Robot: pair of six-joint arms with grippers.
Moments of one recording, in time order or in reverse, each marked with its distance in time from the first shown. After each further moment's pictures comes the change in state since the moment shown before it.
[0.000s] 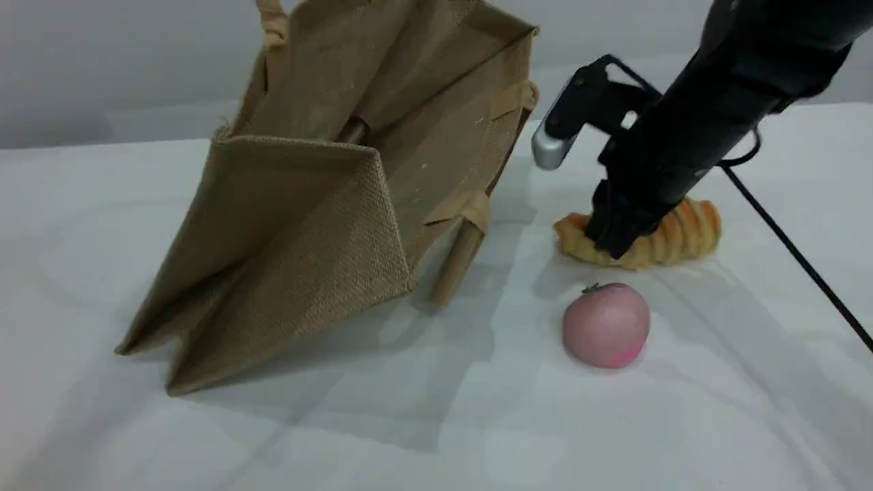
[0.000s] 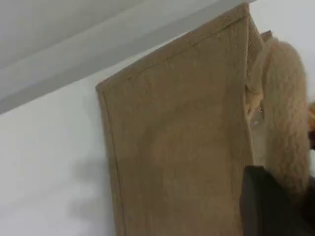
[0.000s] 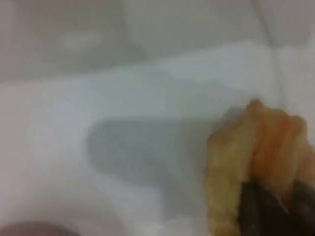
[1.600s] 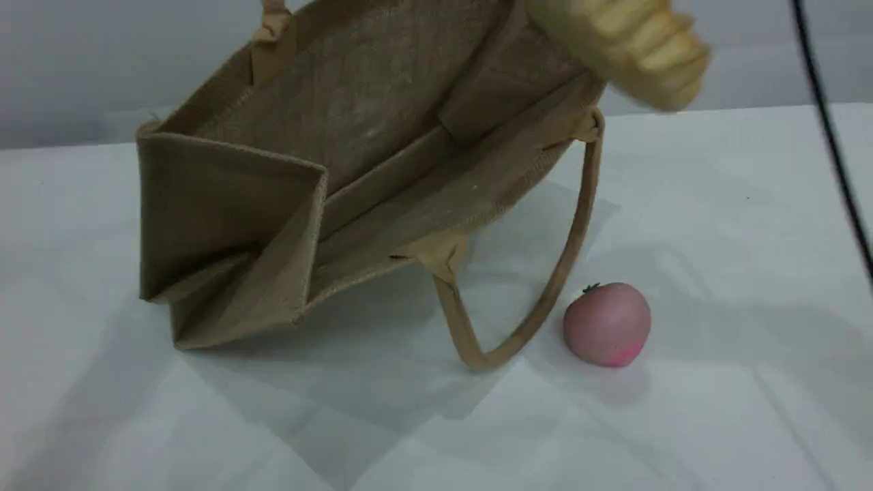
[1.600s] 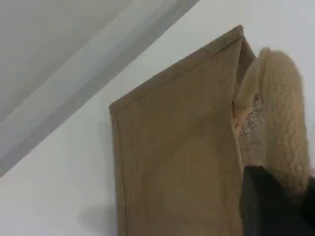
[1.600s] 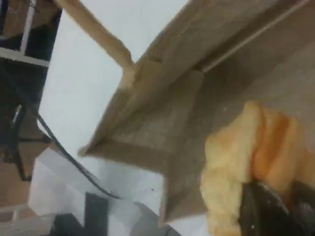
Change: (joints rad) left arm 0.000 0.000 0.000 -0.215 0.000 0.348; right arm -0.034 -0.451 -0.160 0.361 0.788 0.841
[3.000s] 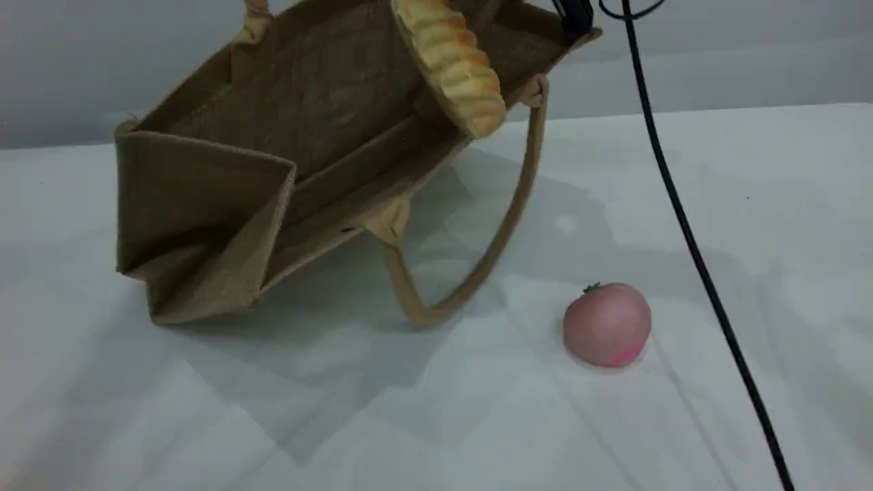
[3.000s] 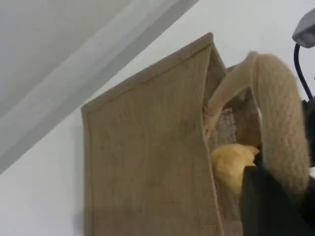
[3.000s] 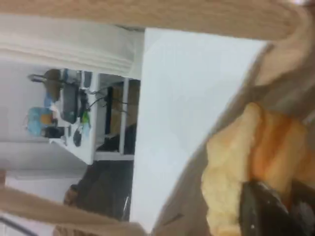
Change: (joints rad) left arm 0.000 0.000 0.000 -0.018 0.000 -0.003; right arm 0.012 0.325 -0.094 0.575 -0.186 -0.245
